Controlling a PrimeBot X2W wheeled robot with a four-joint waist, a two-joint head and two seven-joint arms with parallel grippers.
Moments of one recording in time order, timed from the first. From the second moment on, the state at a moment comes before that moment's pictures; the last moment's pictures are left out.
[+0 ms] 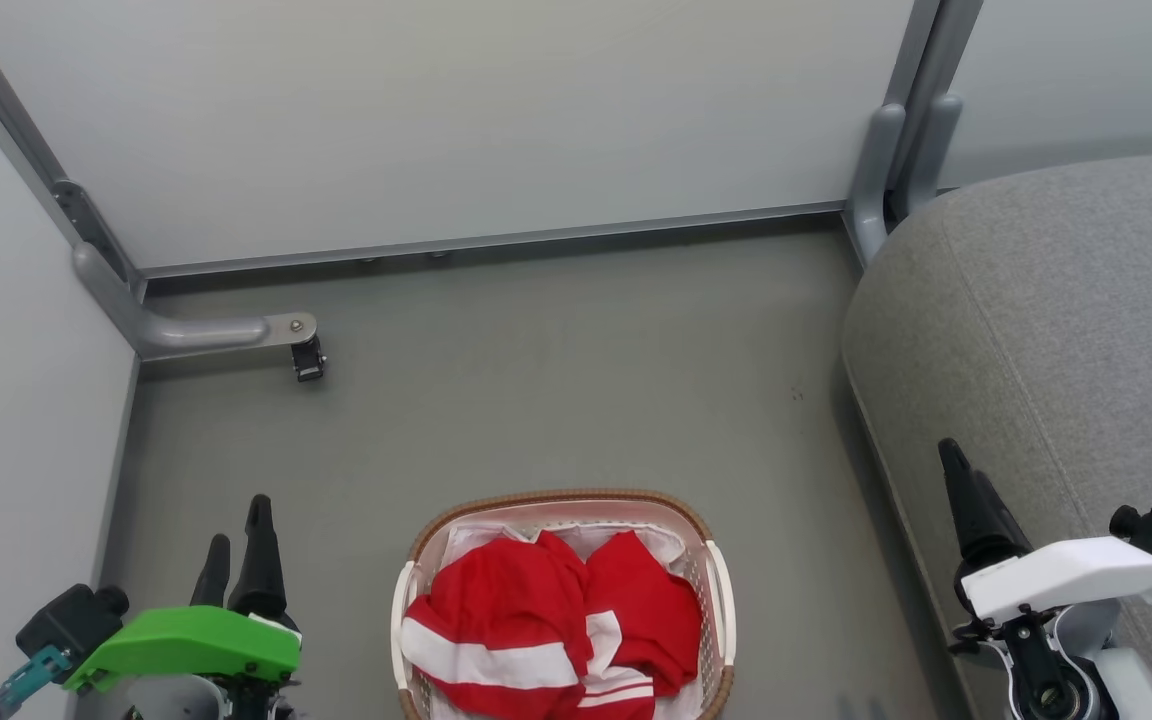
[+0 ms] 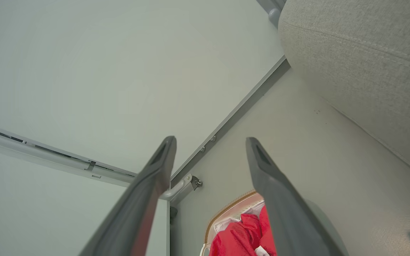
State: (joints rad) left arm -0.07 0.06 0.00 0.30 -0.92 -0.06 -0.04; right arm -0.12 -0.10 0.02 0.28 1.06 0.13 -0.04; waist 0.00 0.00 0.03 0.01
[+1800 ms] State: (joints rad) left arm -0.07 0.11 -0.15 0.29 -0.32 0.09 -0.19; right arm -0.18 -0.14 0.12 0.34 0.40 0.13 -0.19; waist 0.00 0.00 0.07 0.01
